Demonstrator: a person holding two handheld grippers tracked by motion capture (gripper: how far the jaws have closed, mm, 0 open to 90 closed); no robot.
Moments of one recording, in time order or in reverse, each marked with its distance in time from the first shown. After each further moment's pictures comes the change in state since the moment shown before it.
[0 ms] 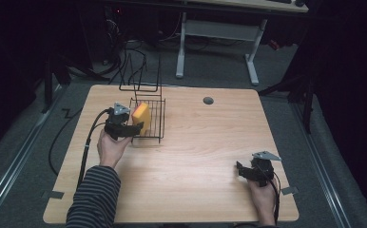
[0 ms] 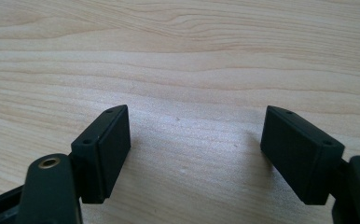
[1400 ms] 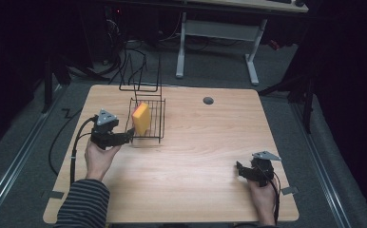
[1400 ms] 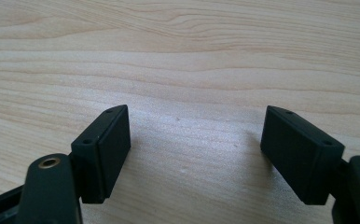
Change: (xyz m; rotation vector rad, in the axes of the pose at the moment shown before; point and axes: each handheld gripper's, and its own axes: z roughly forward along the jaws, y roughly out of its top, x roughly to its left) left arm 0.005 -0.022 -0.047 -0.078 -0.024 -0.028; right arm 0.000 0.000 0.000 -0.002 -0.001 -0.002
